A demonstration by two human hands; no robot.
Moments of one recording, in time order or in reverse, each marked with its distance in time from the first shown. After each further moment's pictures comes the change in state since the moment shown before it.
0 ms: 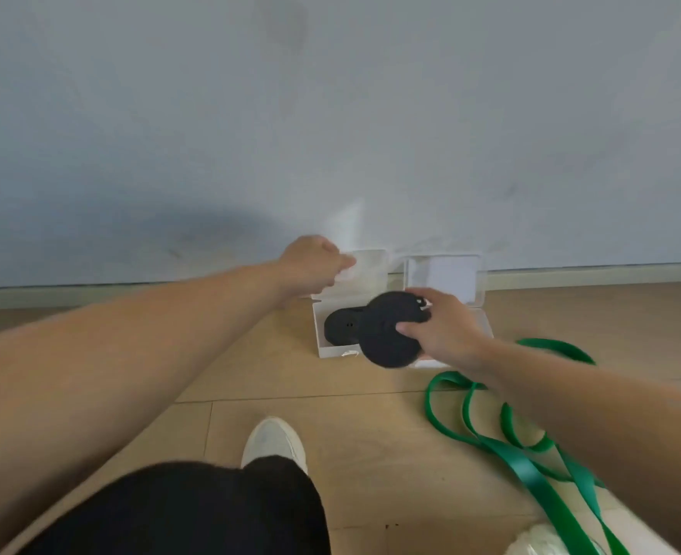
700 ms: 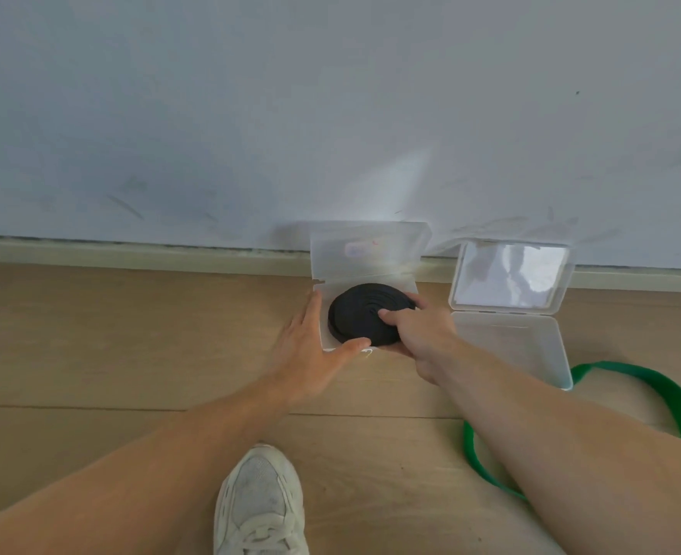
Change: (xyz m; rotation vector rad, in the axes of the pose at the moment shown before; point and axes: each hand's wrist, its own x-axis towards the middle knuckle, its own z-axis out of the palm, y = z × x) left_hand 0.096 -0.184 0.089 0.164 0.094 0.033; right_hand 0.143 0.046 0.115 0.482 0.056 0.464
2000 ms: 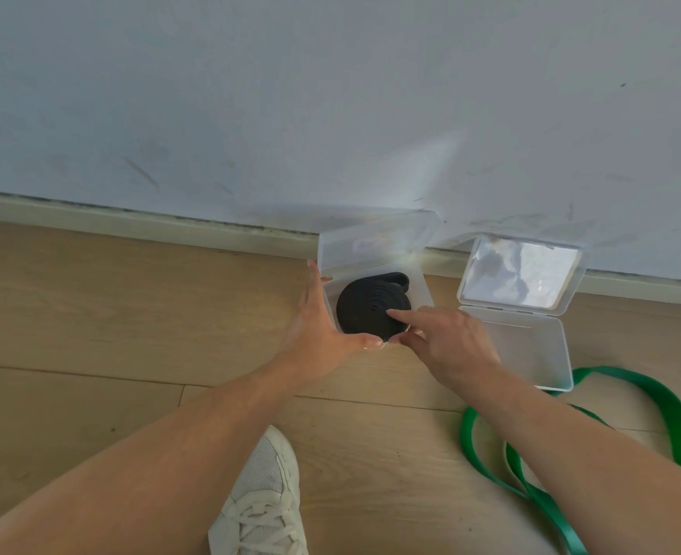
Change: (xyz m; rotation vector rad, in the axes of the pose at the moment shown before) left_hand 0.009 -0.005 0.015 -0.292 0.051 -0.023; right_hand -0.002 0.020 -0.046 -1.369 -0.079 -0.820
